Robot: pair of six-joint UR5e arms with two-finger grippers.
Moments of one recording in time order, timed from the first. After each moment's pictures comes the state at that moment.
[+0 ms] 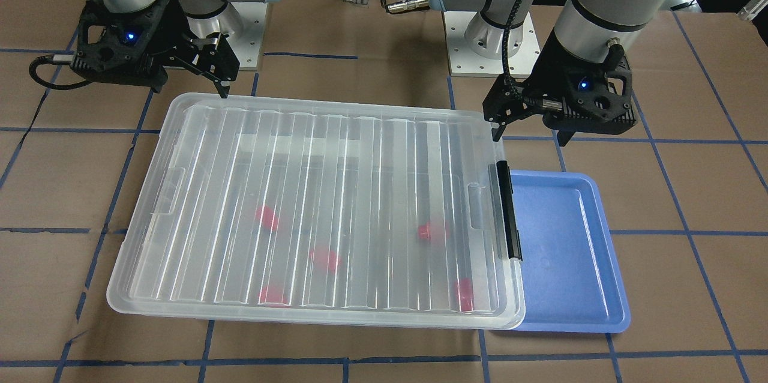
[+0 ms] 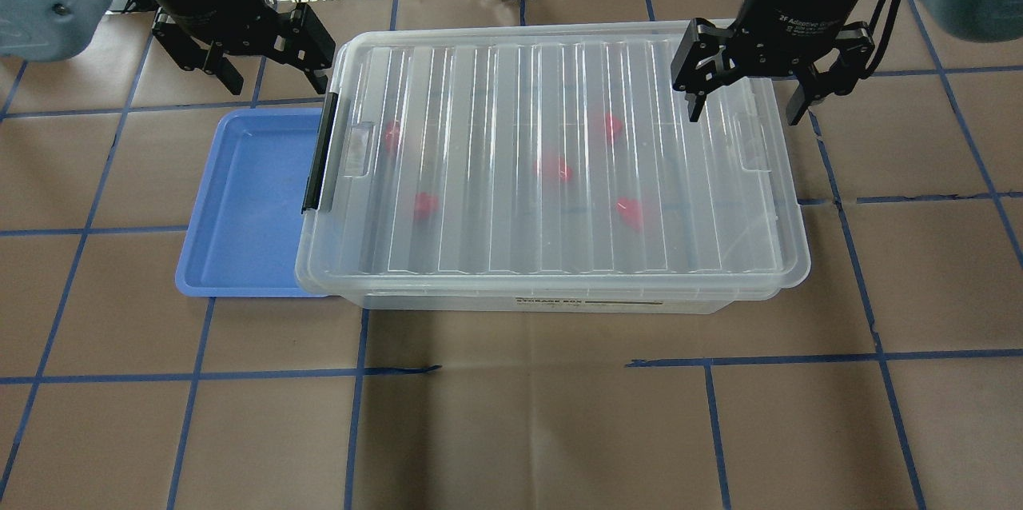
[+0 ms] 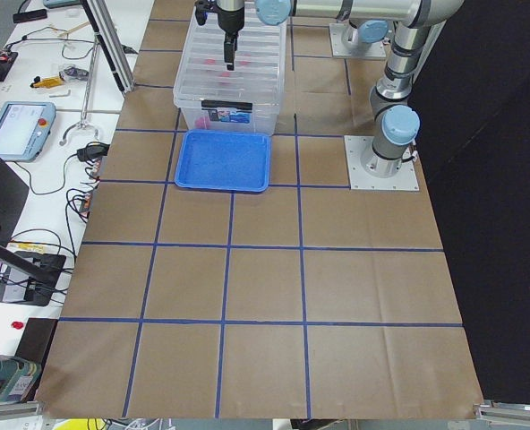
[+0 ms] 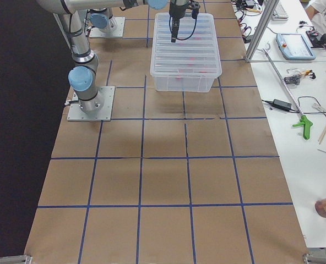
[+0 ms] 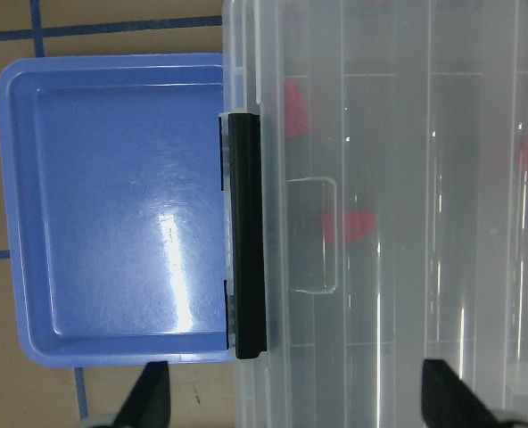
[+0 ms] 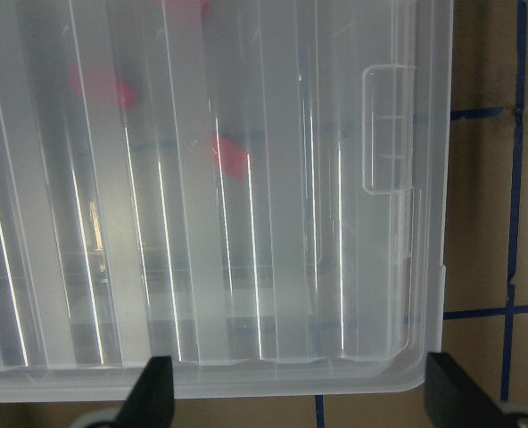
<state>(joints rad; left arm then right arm) -1.56 -1.67 -1.45 -1.55 1.55 0.07 1.61 -1.54 1.48 -1.44 -1.55 0.12</state>
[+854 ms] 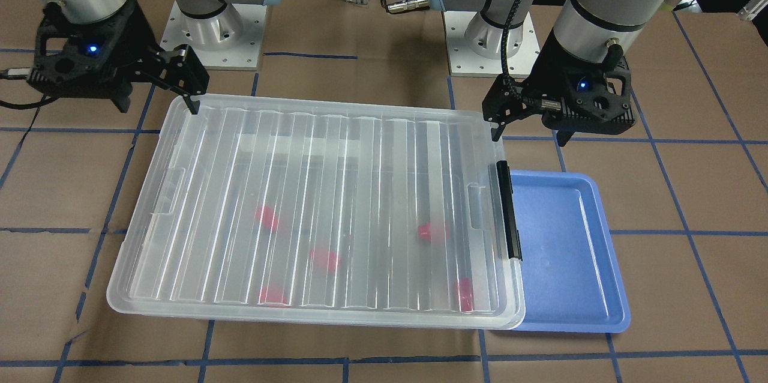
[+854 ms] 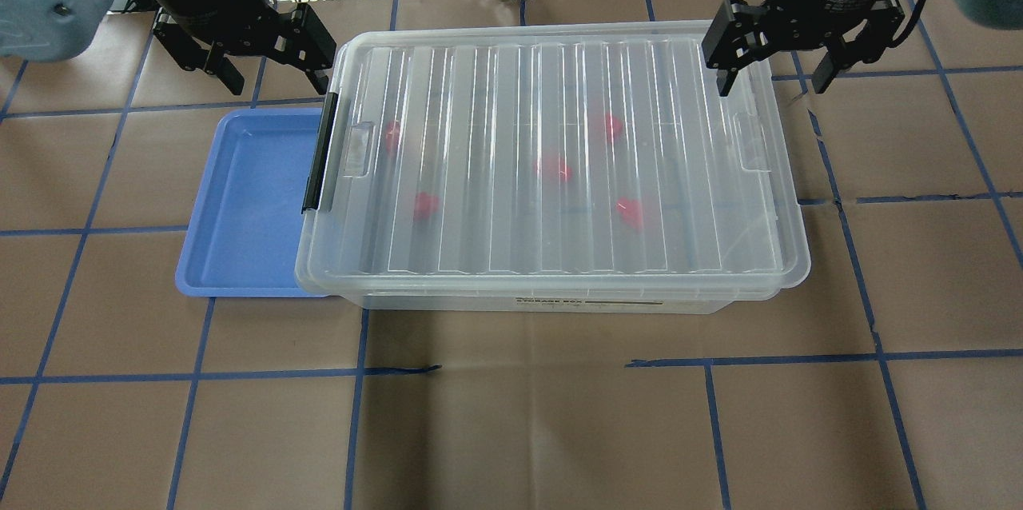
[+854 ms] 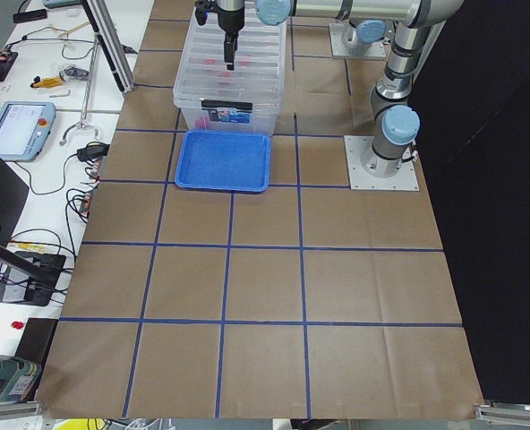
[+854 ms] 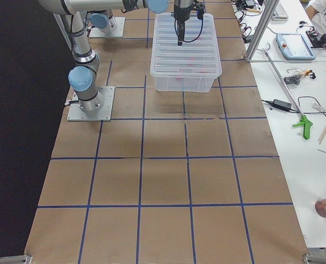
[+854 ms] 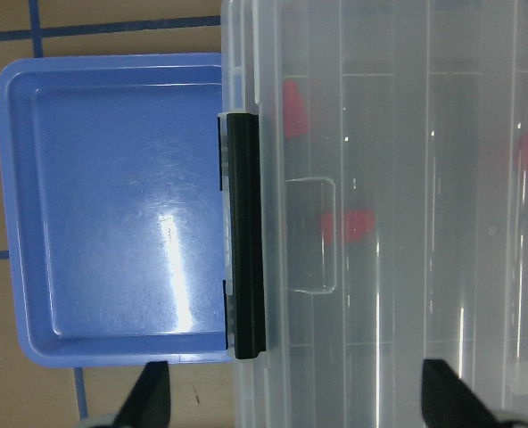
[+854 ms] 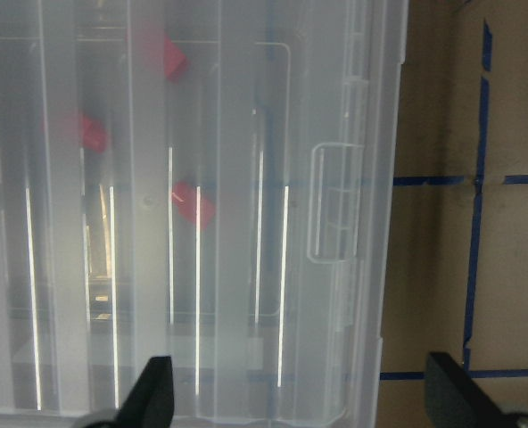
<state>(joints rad) -1.56 -1.68 -1.45 -1.55 1.55 0.07 1.51 -1.52 1.49 -1.53 -1.56 -0.05</state>
